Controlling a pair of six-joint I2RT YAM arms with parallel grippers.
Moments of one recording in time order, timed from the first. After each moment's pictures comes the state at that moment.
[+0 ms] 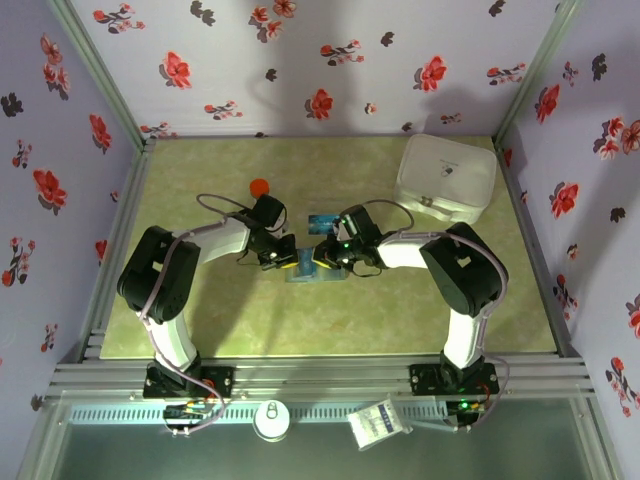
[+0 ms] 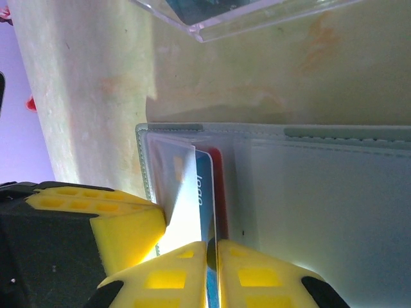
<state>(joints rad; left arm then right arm) -0.55 1.80 1.05 -0.46 0.37 -0.69 0.64 1.86 0.92 0.11 -0.54 0.96</state>
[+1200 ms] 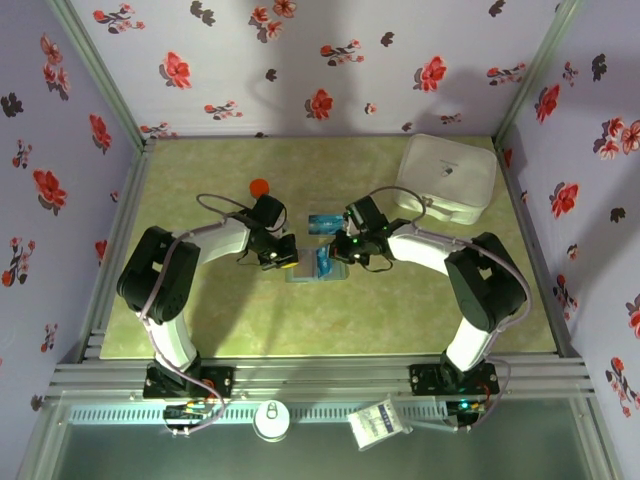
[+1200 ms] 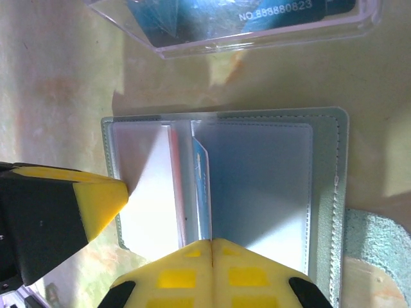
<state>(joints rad) -0.55 1.79 1.05 -0.46 0.37 -0.69 0.62 1.72 1.01 -0.29 -0.38 0.76</state>
